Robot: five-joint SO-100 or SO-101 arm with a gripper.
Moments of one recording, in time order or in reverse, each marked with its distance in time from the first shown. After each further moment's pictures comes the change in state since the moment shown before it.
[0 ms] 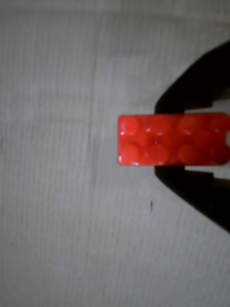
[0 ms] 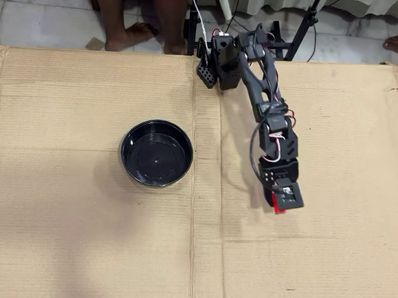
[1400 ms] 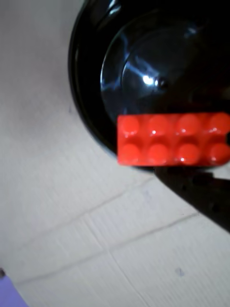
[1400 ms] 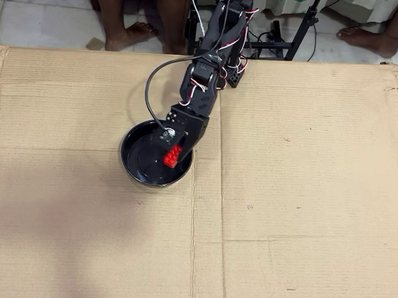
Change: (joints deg) arm 40.3 35.2 32.4 0.0 -0.2
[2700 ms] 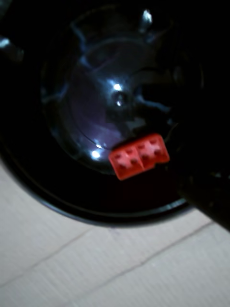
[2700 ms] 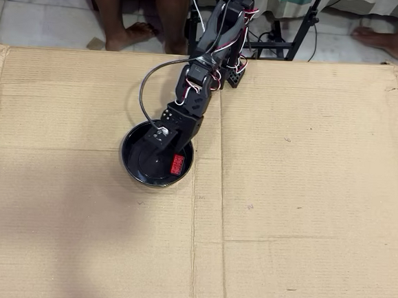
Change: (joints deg) arm 1.2 2.1 10.8 0.0 -0.2
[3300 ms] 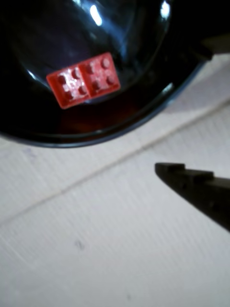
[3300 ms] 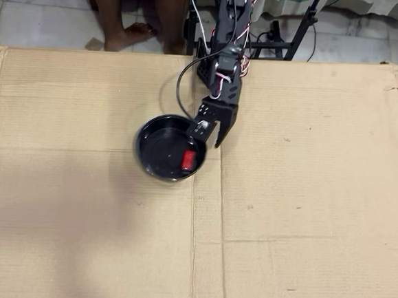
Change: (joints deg) arm -20.7 30.4 27.8 0.0 21.4
